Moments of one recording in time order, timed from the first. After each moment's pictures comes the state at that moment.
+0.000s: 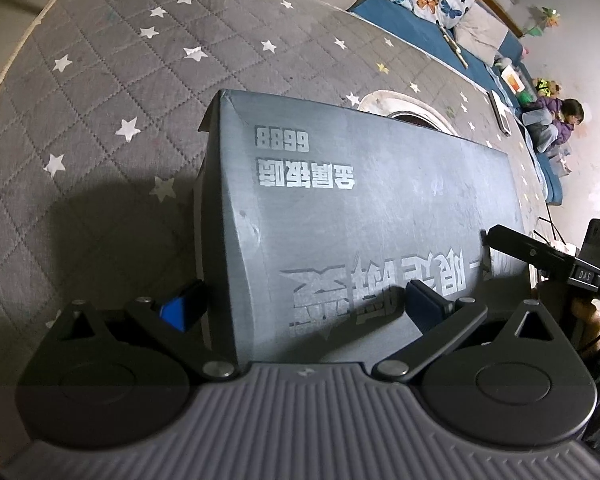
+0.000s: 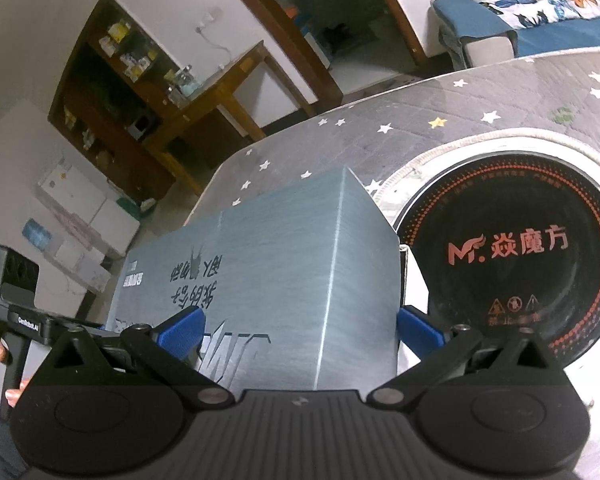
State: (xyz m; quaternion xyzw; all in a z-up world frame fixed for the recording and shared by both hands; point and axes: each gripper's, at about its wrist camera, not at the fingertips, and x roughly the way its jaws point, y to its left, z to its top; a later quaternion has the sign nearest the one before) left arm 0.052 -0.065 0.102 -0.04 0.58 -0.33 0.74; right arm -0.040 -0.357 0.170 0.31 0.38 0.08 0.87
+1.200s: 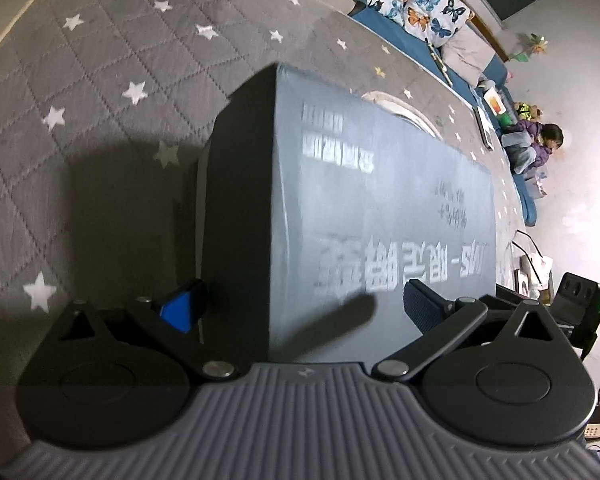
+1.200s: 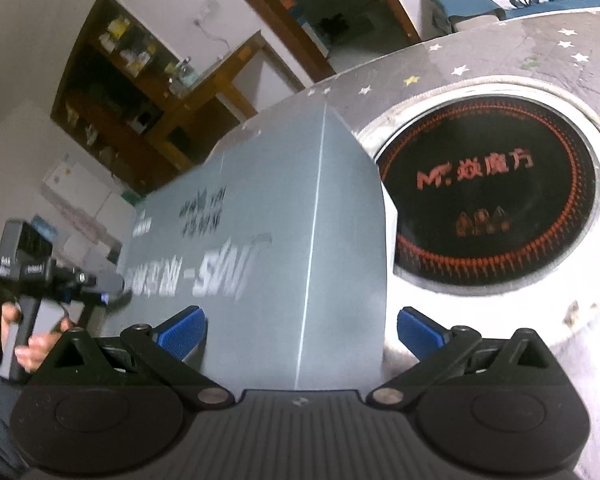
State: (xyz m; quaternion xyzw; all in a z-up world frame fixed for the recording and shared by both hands) left arm 0.040 -0.035 0.077 -0.09 0.57 -0.35 0.74; right arm -0.100 -0.356 0.137 0.30 0.39 0.09 0.86
